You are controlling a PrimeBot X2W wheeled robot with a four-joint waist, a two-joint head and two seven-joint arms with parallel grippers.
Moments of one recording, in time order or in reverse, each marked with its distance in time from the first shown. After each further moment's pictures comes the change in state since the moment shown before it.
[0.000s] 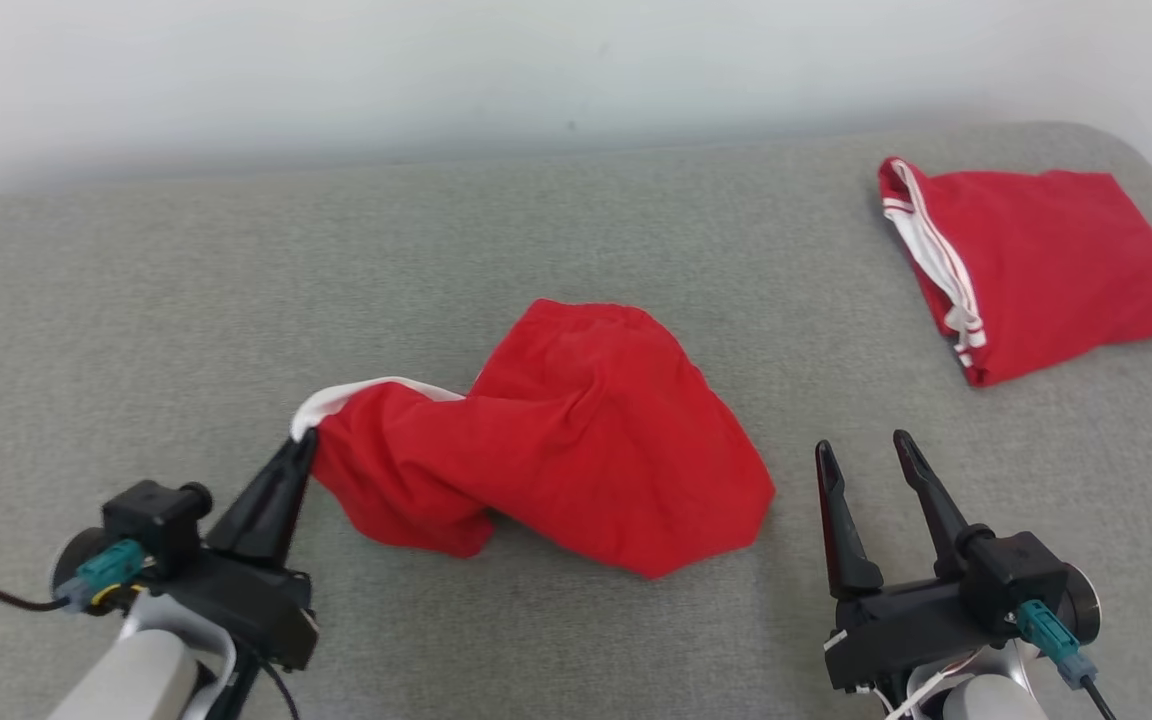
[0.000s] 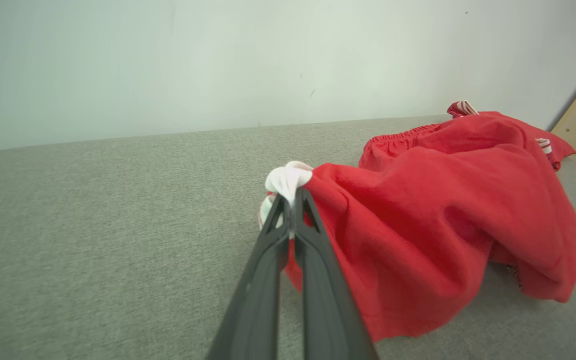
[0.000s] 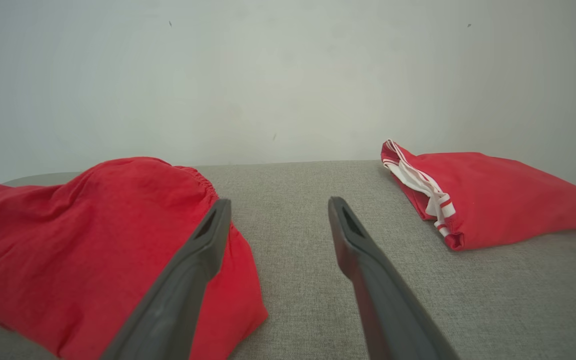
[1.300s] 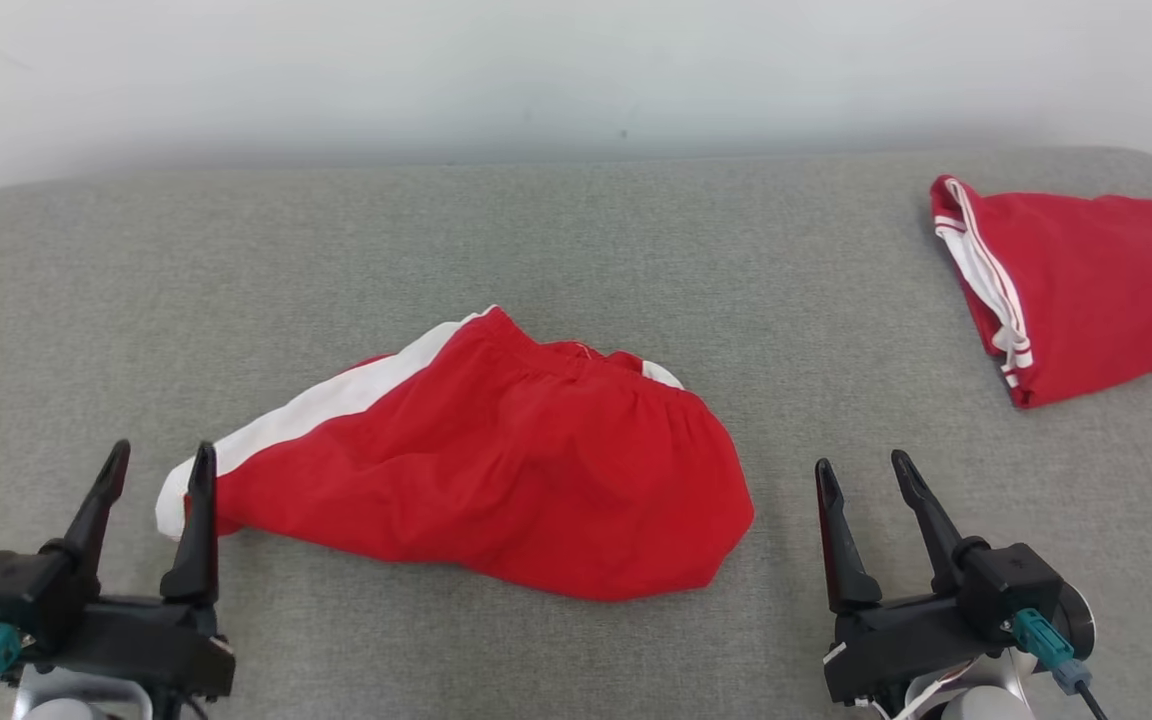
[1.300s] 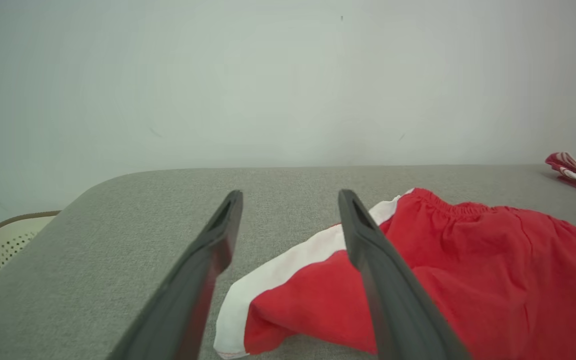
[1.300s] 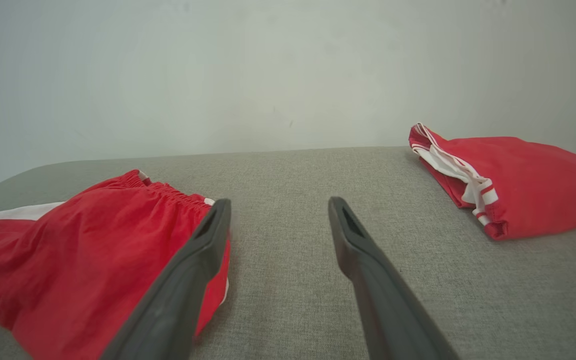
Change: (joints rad) left arm 0.229 0.107 0.212 -0.287 0.053 0.209 0.001; right arm 0.011 0.000 -0.003 0.034 0.017 0.000 0.000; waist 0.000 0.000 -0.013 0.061
